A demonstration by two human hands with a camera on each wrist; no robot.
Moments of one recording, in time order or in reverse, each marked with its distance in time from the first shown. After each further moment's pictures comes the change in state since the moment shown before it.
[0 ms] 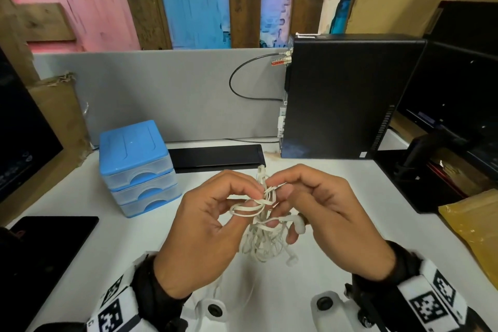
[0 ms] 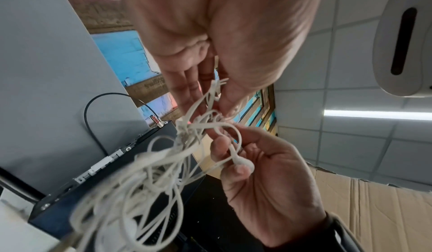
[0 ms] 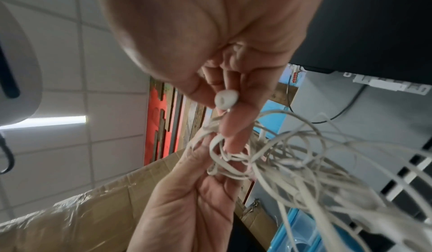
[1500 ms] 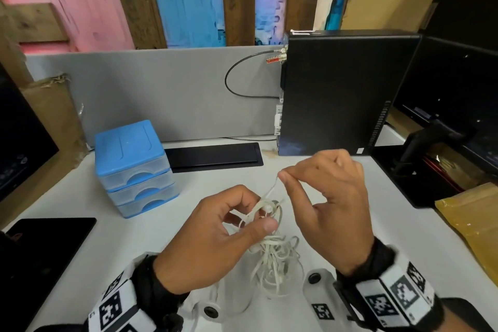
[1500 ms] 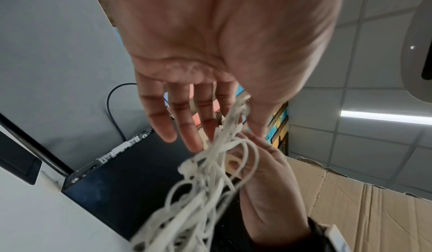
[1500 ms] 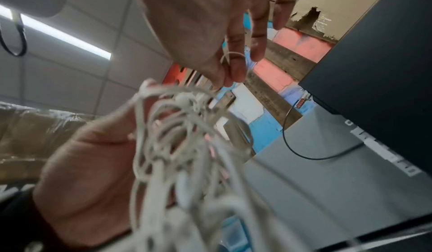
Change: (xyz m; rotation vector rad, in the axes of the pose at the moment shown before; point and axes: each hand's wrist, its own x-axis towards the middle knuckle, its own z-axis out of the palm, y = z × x) left_hand -0.003 0.000 0.001 0.101 -0.217 -0.232; right_hand 0.007 0.029 -0.009 -0.924 0.497 -0.553
